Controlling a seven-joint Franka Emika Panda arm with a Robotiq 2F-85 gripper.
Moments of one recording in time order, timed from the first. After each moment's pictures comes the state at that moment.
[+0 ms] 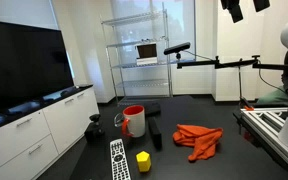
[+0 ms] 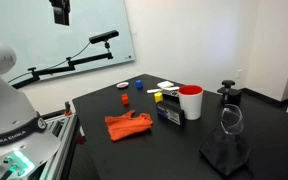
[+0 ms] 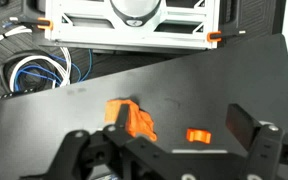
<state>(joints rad) 0.06 -0.80 0.03 -2.44 0.07 1.35 0.04</state>
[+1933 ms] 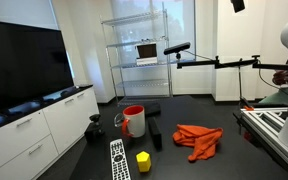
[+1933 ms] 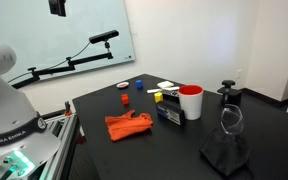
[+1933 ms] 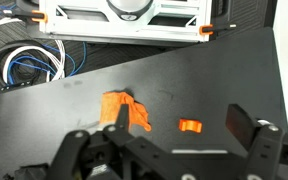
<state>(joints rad) 0.06 -0.84 0.01 -2.41 0.09 1.33 0.04</state>
